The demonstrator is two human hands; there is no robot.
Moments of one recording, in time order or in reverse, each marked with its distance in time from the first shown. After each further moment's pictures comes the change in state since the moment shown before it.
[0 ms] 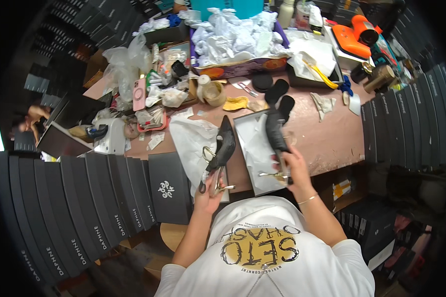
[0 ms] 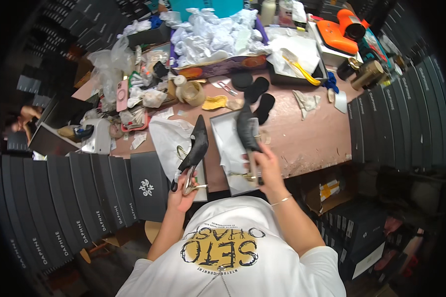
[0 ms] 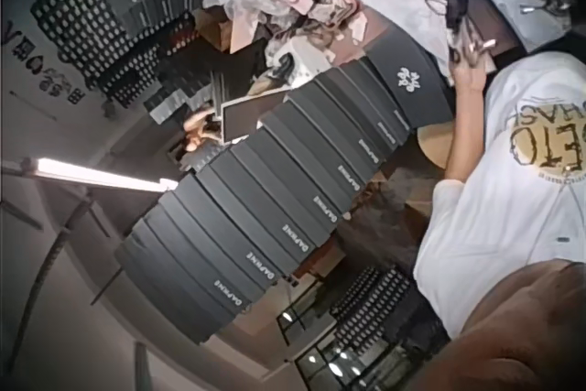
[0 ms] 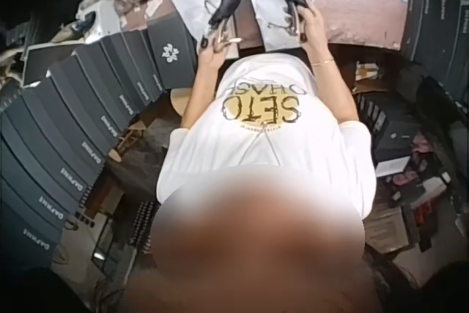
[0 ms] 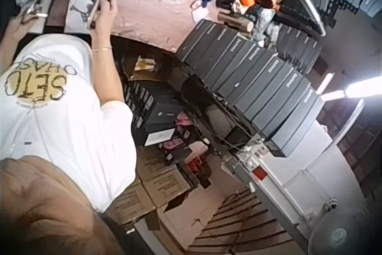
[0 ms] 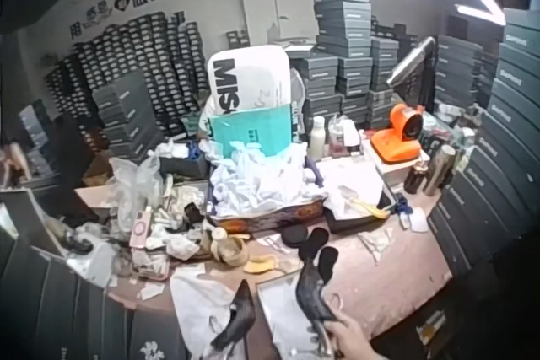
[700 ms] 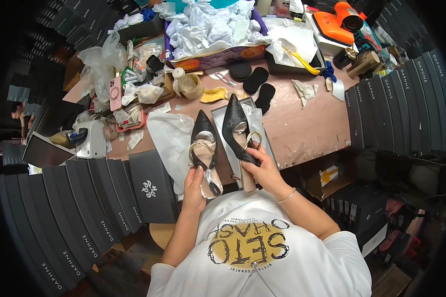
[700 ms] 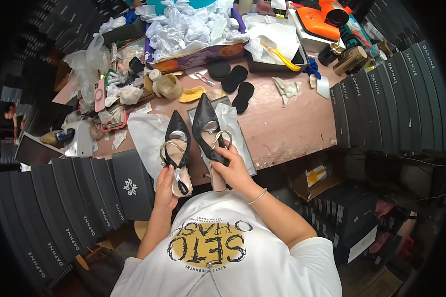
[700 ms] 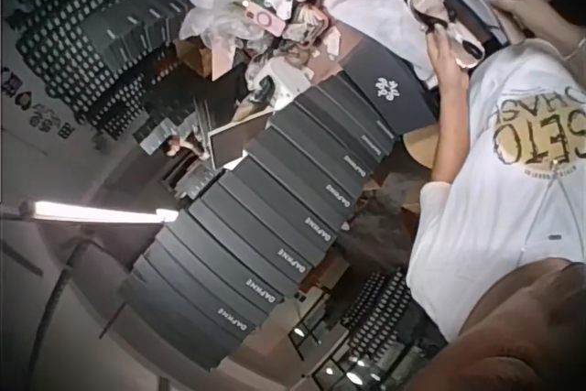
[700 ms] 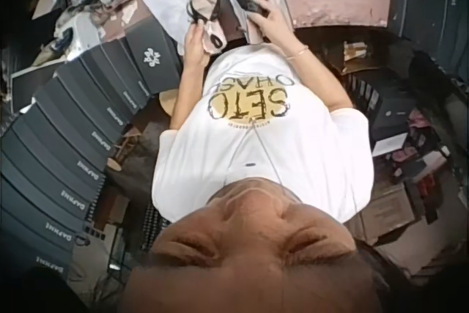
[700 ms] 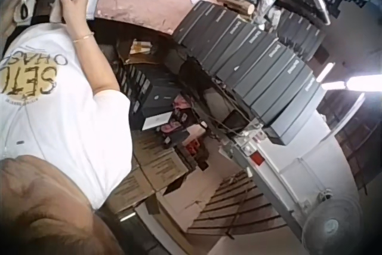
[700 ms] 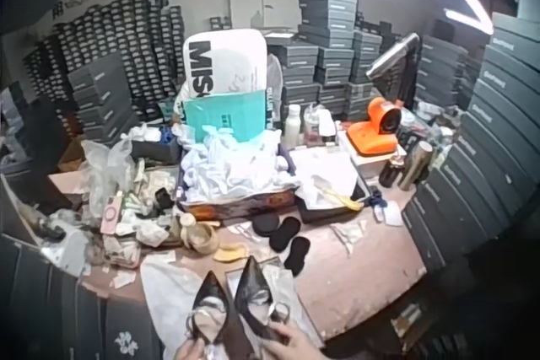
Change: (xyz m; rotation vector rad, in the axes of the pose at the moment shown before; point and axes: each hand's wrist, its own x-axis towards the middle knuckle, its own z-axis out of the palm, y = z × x) left_hand -0.007 -0.005 0.044 0.431 -0.026 0.031; right_hand -0.008 0.034 0.008 -0.588 -0.144 -0.202
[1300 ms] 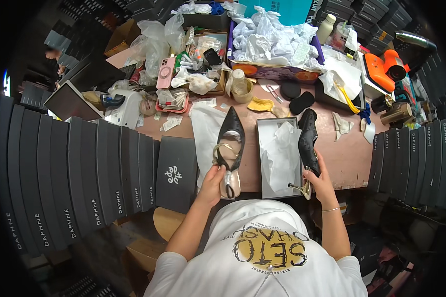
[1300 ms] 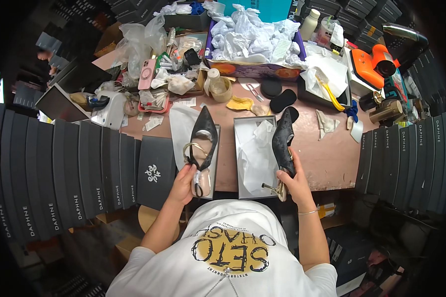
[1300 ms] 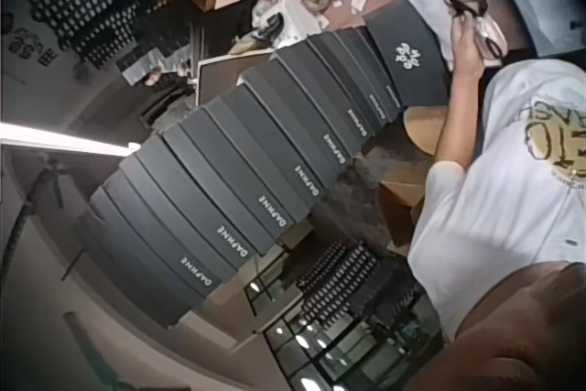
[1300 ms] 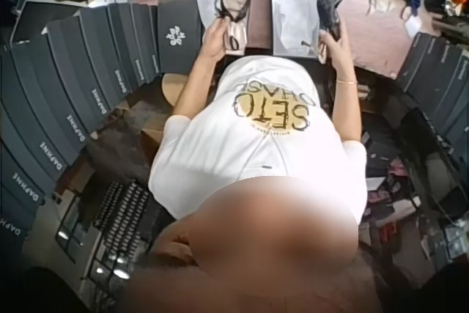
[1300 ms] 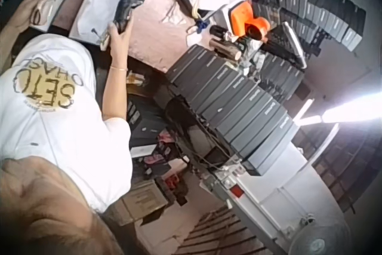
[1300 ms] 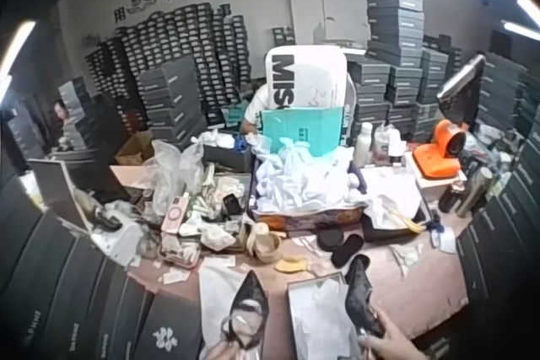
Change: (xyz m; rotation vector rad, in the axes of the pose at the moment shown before) left_hand -0.001 0.013 -0.039 -0.085 -0.047 0.101; right_hand 0.005 -0.028 -0.065 0.109 -0.028 0.096
